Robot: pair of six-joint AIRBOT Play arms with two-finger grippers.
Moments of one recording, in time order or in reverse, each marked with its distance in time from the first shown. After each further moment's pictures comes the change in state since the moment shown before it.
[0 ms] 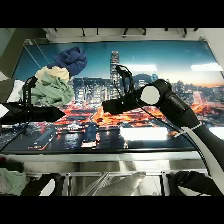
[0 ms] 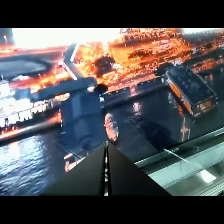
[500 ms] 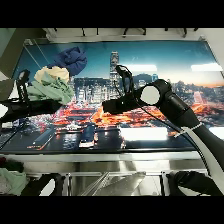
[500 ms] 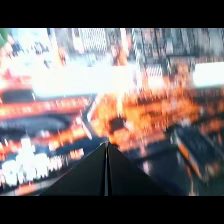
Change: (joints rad) left arm 0.000 0.000 0.000 -0.002 0.234 -0.003; right arm 0.000 0.000 0.000 0.000 0.000 0.000
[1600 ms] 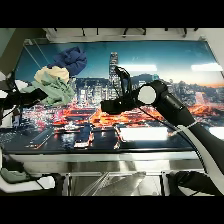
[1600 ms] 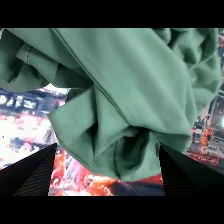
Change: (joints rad) left arm 0.291 -0.622 0.284 0.055 0.117 0.002; right arm 0.001 -0.035 0.000 0.047 -0.013 0.019
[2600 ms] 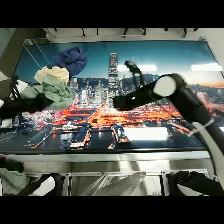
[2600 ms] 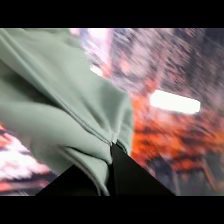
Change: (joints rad) left arm -0.104 0.472 -0.364 -0.275 -0.136 -0.004; right arm -0.159 0.098 0.000 0.011 0.127 -0.179
